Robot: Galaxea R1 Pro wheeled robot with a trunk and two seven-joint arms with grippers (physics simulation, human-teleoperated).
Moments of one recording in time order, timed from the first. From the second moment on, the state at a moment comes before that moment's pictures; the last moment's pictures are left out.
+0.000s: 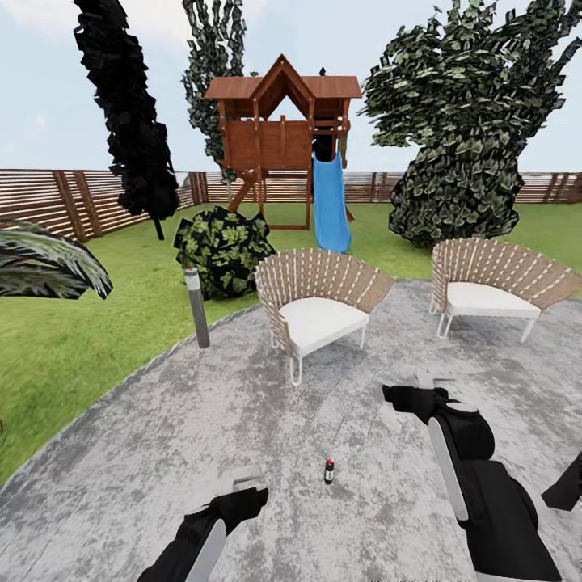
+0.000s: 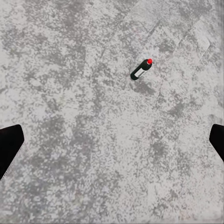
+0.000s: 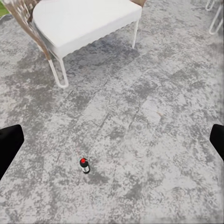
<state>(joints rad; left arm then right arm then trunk) -0.32 -0.13 -0.16 -0.88 0.35 0.39 0.12 -0.42 0.00 -0.04 -1.61 0.00 0.91 -0.06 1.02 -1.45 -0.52</state>
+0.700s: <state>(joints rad) -0.32 -0.12 -0.16 -0.88 0.42 0.39 0.12 -0.43 0.00 -0.05 -1.61 0.00 0.92 -0.06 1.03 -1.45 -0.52</state>
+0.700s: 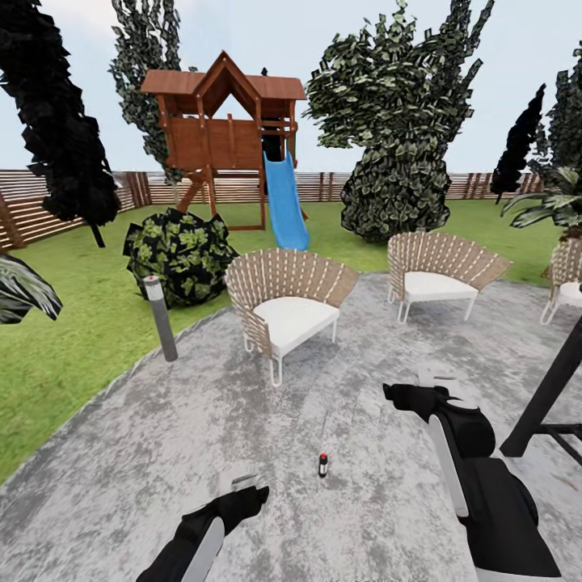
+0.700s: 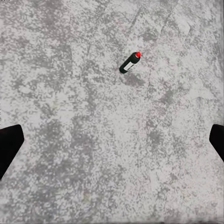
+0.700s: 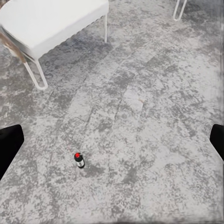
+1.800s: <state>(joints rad) -0.32 -0.12 -0.17 -0.88 0.42 0.39 0.11 -0.43 0.00 -0.05 -1.61 0.00 0.92 -0.06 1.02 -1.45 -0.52</state>
